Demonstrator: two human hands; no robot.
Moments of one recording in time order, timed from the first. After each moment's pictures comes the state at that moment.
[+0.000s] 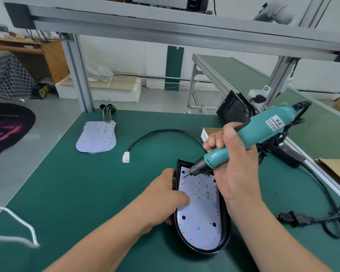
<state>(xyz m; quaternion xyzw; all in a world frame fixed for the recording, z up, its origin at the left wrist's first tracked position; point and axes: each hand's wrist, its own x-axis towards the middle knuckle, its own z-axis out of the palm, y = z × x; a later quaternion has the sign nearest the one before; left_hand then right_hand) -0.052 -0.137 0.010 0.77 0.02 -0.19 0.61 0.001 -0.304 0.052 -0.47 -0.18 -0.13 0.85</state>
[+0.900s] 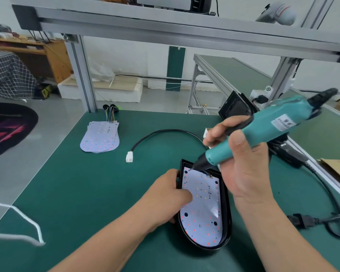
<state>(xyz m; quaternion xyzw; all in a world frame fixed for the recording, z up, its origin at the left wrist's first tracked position) -0.051 -0.138 0.006 0.78 0.00 -0.16 0.60 -0.008 -0.307 0.066 -0.49 -0.27 -0.12 0.82</state>
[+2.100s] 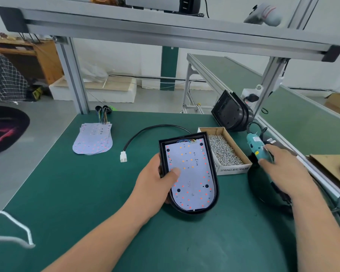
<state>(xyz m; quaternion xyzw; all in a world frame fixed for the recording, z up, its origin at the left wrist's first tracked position) -0.042 -0.136 0.003 0.75 0.01 0.01 0.66 0.027 -0.472 0.035 -0.98 0.09 -0.10 0.17</state>
